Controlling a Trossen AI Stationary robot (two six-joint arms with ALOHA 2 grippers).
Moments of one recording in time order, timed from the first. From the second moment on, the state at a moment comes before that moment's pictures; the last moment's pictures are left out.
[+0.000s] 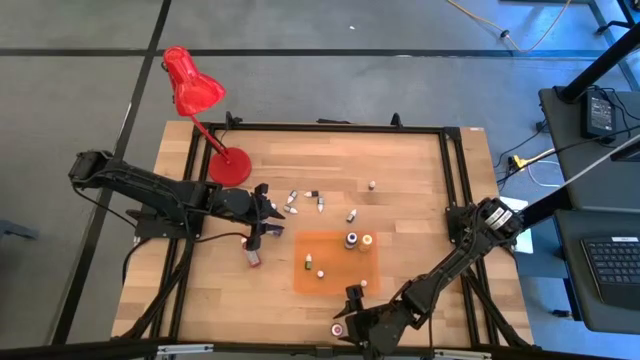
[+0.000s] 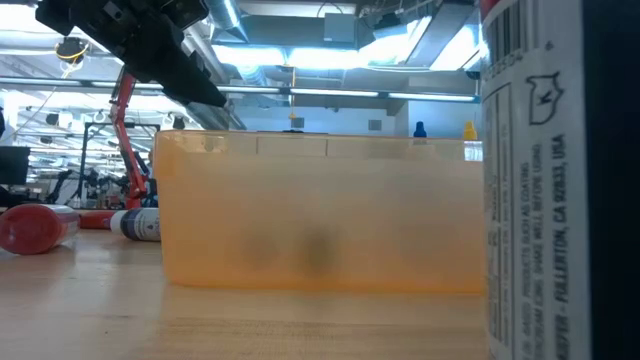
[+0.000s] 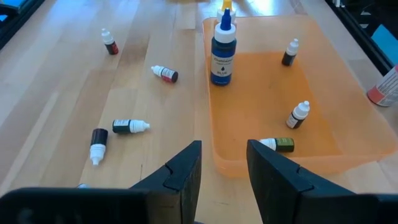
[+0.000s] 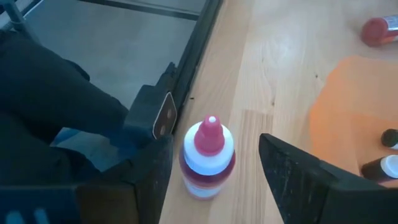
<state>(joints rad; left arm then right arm) -0.15 1.04 0.56 -0.08 -0.11 -0.10 0.77 1.96 1.27 -0.01 0.39 0.34</state>
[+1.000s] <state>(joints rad) -0.15 1.04 0.56 -0.08 -0.11 -0.08 0.76 1.99 1.27 0.03 0.37 0.30</state>
